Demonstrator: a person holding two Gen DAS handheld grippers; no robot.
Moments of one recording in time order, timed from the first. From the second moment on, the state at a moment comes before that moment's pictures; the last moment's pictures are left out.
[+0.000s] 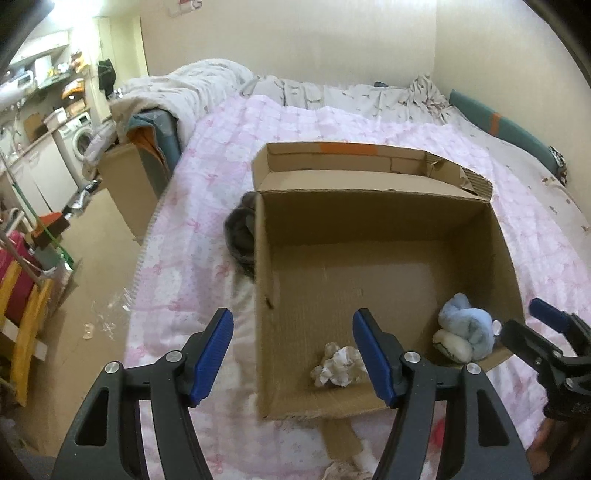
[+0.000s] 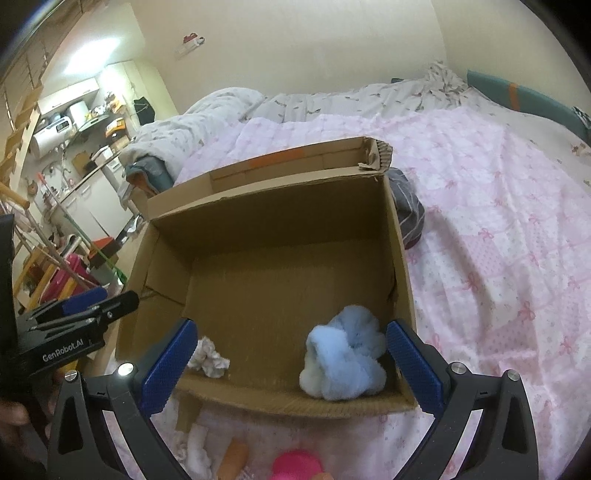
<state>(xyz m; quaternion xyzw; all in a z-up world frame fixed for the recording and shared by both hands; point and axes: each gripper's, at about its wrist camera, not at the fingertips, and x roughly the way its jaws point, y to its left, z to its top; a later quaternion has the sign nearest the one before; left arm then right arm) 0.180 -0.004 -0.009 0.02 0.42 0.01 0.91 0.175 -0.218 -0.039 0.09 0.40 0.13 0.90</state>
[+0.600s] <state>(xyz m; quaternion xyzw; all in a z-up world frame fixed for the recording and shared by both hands) 0.112 0.034 0.000 -0.01 0.44 0.03 0.90 0.115 -0.221 -0.016 0.08 0.40 0.12 0.91</state>
